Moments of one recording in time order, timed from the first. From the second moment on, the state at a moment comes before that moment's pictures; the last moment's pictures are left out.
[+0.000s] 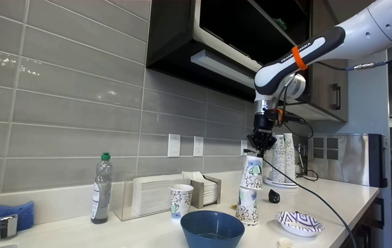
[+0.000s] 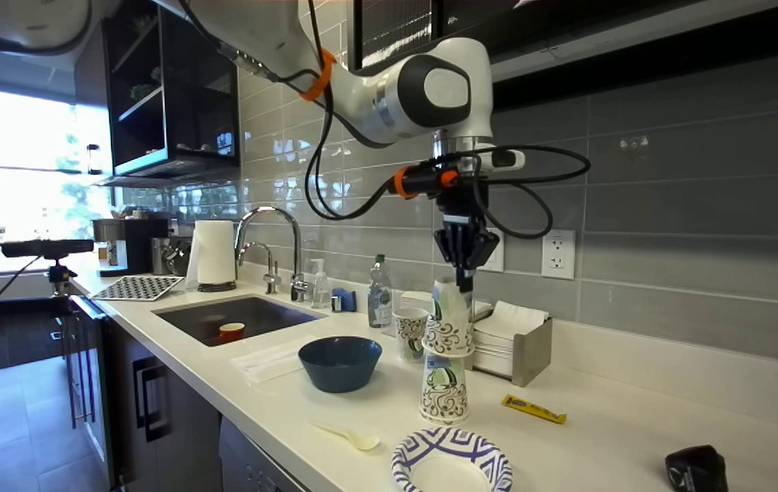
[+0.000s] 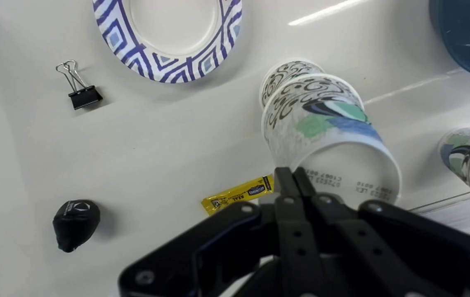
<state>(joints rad) -0.13 0.12 -0.13 -1.76 0.02 1.97 0.12</state>
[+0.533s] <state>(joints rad) -0.12 0.14 -0.13 -1.76 0.02 1.97 0.11</state>
